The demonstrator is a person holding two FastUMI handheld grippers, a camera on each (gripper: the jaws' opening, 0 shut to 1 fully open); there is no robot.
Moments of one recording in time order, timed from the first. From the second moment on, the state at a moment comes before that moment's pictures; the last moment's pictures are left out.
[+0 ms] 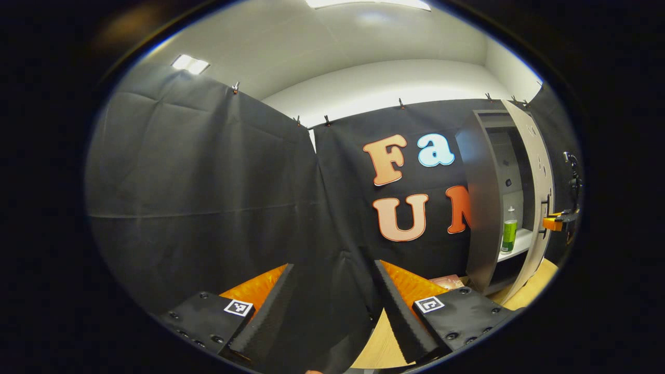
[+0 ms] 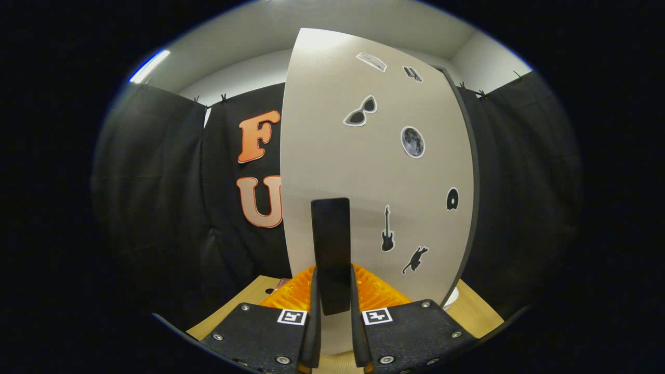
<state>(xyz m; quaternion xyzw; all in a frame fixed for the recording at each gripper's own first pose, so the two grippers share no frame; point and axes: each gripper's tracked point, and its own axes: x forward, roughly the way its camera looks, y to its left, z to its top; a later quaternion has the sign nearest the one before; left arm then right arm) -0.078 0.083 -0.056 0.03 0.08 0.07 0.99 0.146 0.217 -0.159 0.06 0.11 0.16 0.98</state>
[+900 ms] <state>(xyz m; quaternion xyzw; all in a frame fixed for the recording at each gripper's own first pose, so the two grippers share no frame) -0.013 -0.029 -0.075 -0.01 0.08 -0.05 1.00 0.107 0.126 -0.166 0.05 0.11 0.07 0.99</state>
